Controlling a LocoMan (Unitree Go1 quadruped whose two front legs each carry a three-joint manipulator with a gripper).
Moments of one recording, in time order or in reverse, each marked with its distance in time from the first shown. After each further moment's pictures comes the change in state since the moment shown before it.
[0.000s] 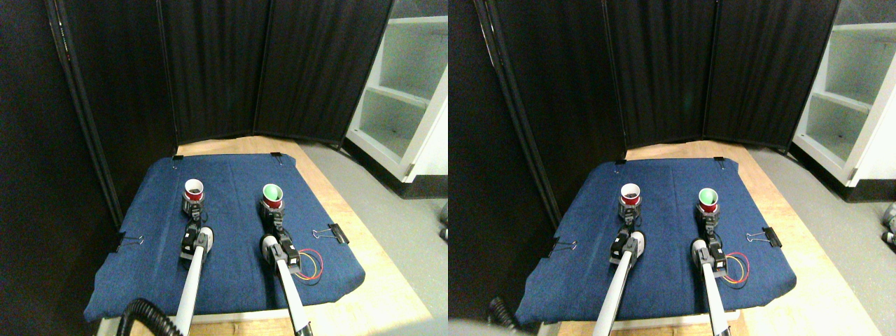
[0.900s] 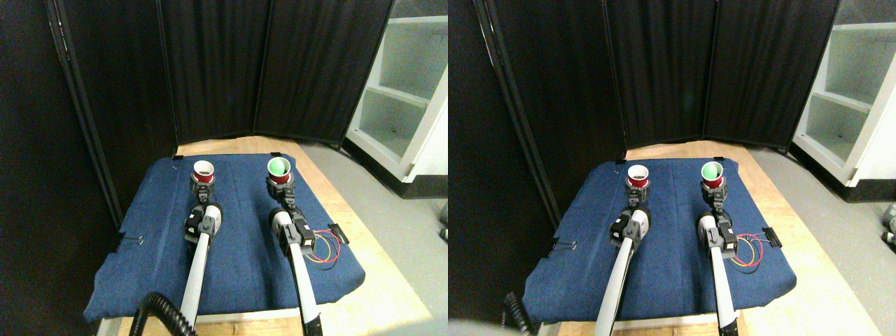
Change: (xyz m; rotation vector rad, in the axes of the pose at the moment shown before) right arm -0.016 0.071 0.007 -0.220 0.038 0.123; left arm -0.026 -0.060 -0.021 -0.013 0.143 -0.010
